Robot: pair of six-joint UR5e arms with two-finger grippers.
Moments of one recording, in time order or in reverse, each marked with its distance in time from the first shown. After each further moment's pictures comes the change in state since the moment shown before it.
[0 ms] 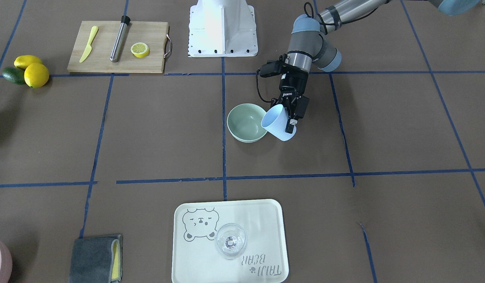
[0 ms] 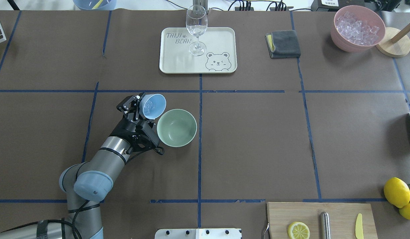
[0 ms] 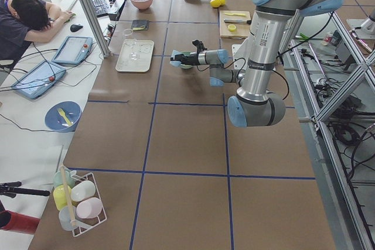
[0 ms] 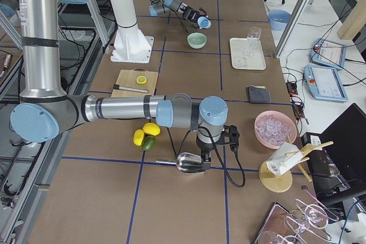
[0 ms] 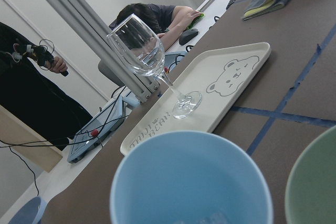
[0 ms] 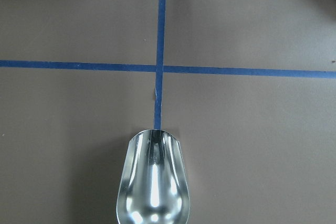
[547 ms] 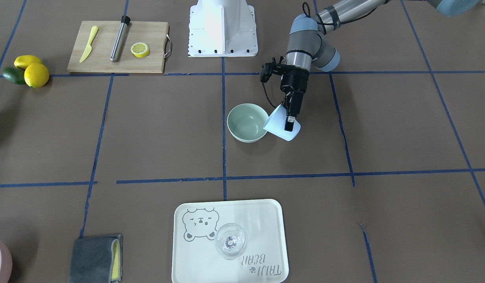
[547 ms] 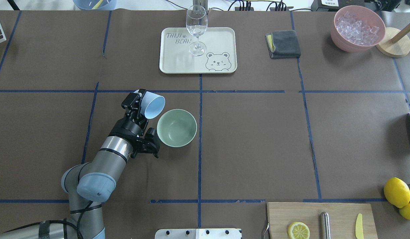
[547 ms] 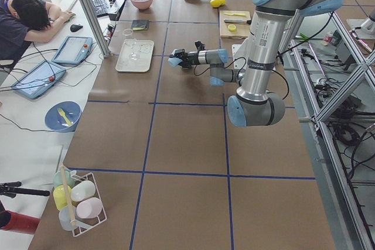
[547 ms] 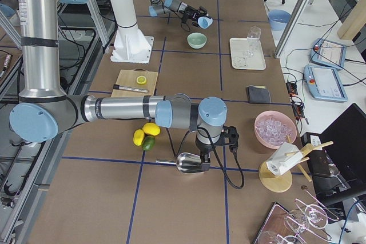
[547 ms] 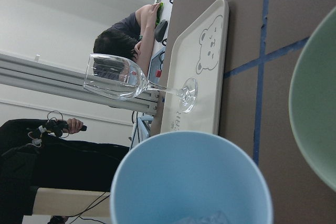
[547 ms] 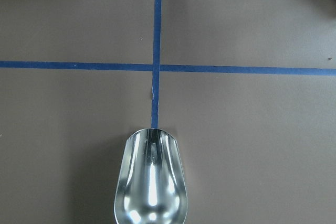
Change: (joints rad) left arm 0.004 -0.012 0.005 0.005 0.063 0.389; right arm 0.007 -0.005 0.000 -0.001 -0.001 0.003
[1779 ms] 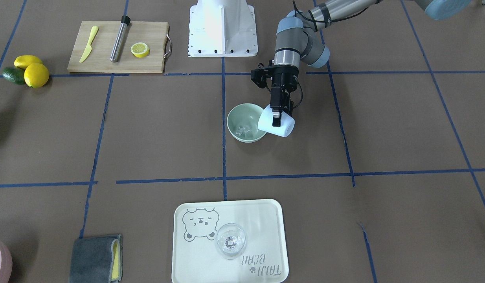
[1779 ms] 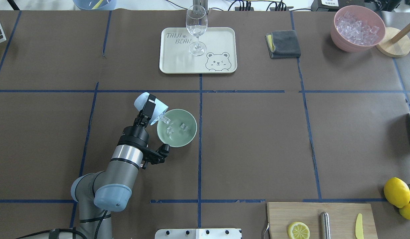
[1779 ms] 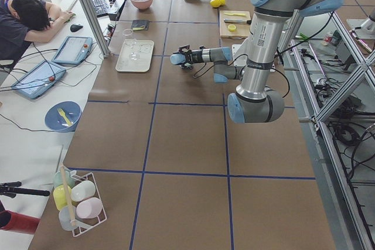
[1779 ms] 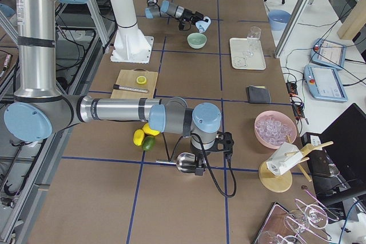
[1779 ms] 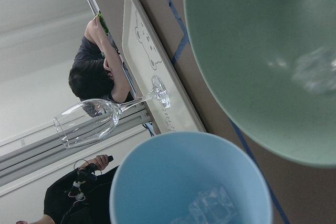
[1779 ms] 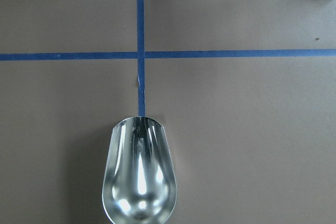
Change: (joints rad) left arm 0.051 -0.039 0.019 0.089 0.148 0.492; right arm 0.022 -0.031 0.000 0.001 0.001 0.001
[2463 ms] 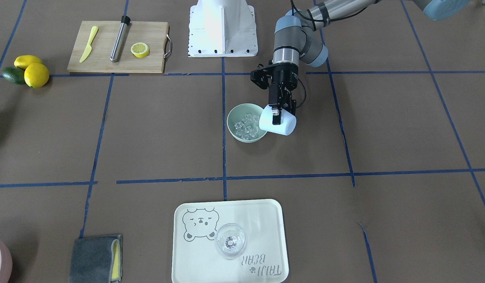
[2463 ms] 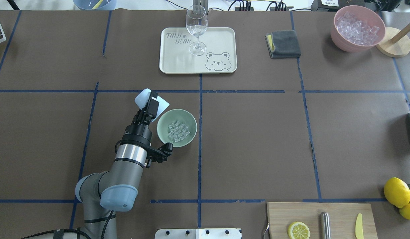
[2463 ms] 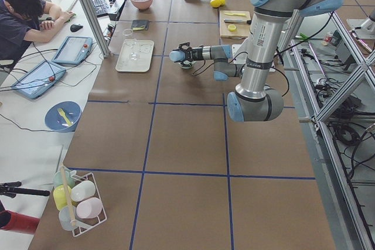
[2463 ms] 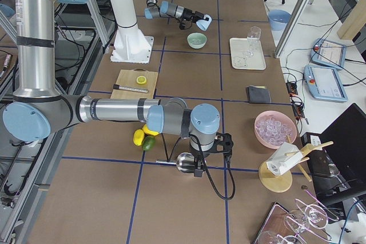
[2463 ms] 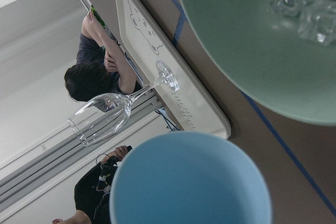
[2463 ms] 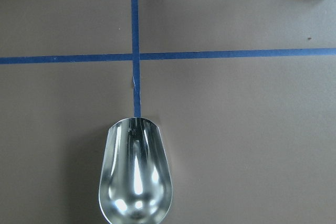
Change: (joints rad) left arm 0.004 -0.030 -0.005 0.041 0.061 0.090; right arm 0.018 -0.003 0.000 0.000 0.000 0.000
